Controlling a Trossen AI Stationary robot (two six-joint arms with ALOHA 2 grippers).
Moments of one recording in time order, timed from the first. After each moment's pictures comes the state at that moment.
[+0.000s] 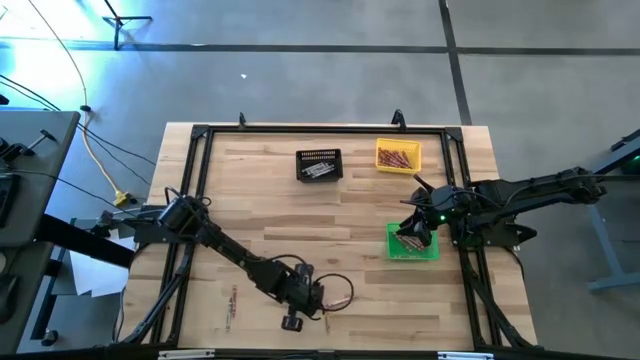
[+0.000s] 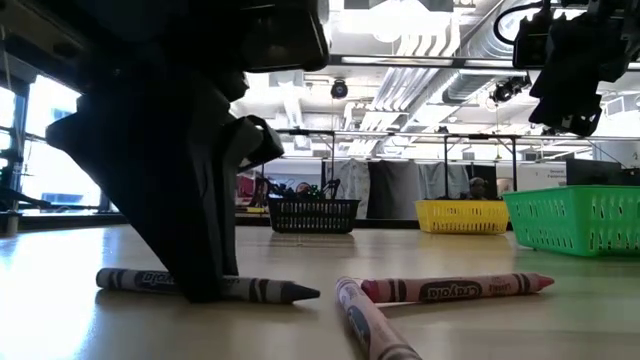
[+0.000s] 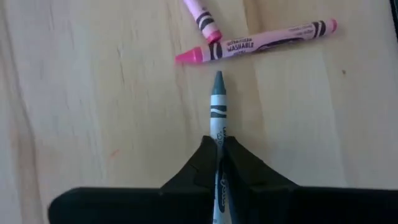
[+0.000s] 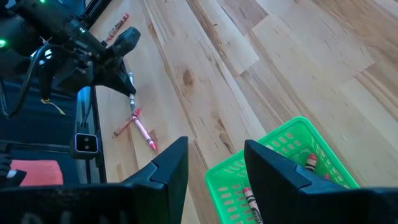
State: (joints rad) left arm -0.54 2.09 1.34 -0.45 -0.05 -0.36; right arm 0.14 0.67 0.50 -0.50 -0.07 0.80
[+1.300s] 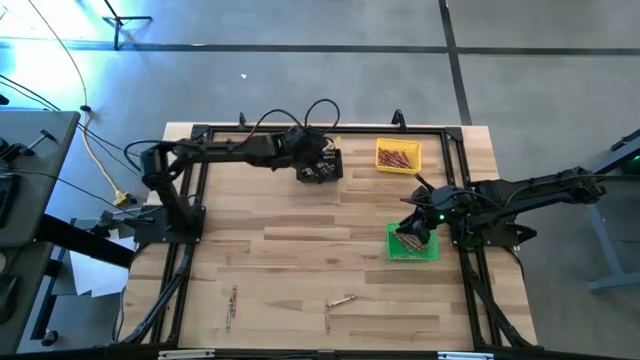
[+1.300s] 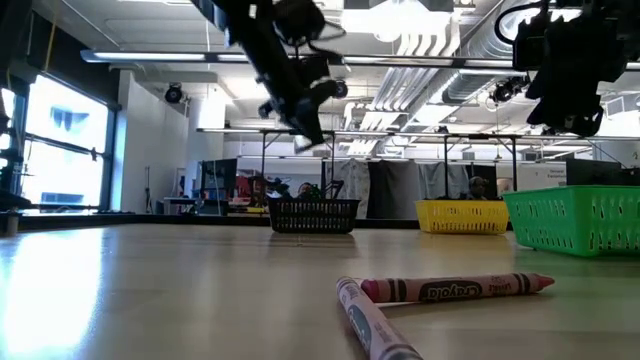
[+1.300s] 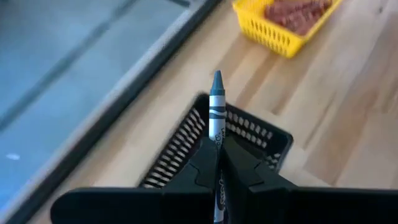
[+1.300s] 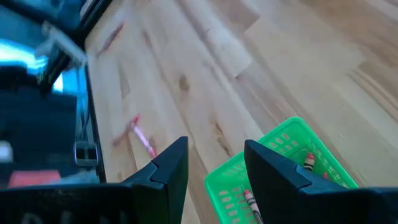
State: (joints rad) left arm 0.29 1.75 1.34 -0.39 -0.34 -0.13; right arm 0.14 0.67 0.50 -0.50 -0.04 0.86
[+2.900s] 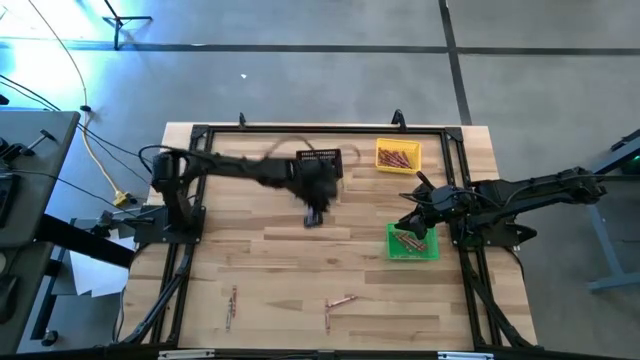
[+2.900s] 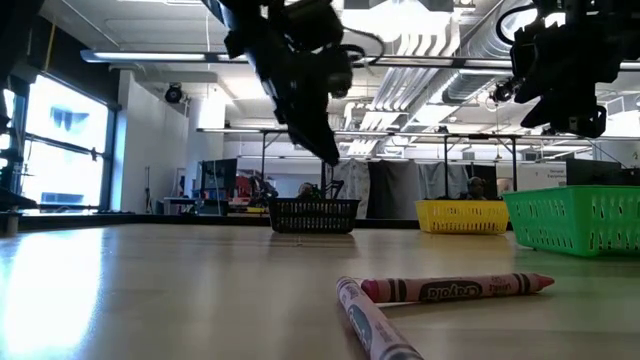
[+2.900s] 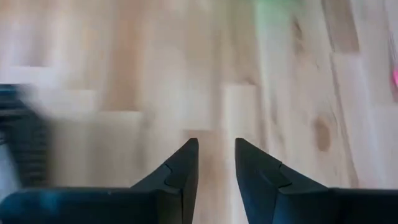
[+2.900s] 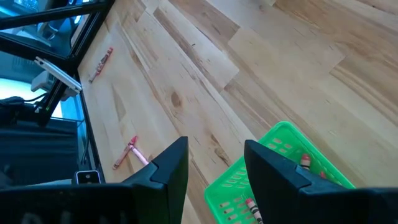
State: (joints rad) left arm 0.15 1.84 1.34 -0.50 0.18 0.10; right arm 0.14 0.67 0.50 -0.50 0.02 0.97
